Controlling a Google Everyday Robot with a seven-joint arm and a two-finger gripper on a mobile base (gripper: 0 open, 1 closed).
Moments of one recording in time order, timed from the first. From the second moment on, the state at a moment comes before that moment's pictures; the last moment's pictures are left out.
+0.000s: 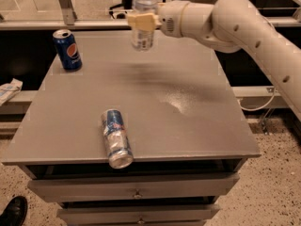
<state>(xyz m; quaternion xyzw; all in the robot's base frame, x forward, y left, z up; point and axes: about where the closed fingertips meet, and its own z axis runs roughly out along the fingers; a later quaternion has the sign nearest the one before) 0.728 0.000 0.996 -0.34 0.65 0.30 0.60</state>
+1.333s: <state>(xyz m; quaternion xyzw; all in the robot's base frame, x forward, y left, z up) 0.703 0.183 0.947 -0.45 0.61 0.38 0.52</state>
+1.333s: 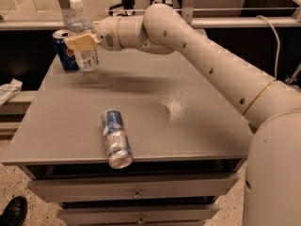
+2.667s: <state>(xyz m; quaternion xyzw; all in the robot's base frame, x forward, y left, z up) 0.724 0.192 0.912 -0.44 0.64 0.36 0.52</state>
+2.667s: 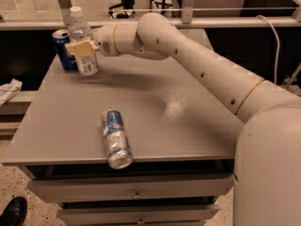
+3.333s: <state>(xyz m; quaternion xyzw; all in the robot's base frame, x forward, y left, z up) 0.726 0.191 0.911 -0.44 0.64 0.36 0.52</state>
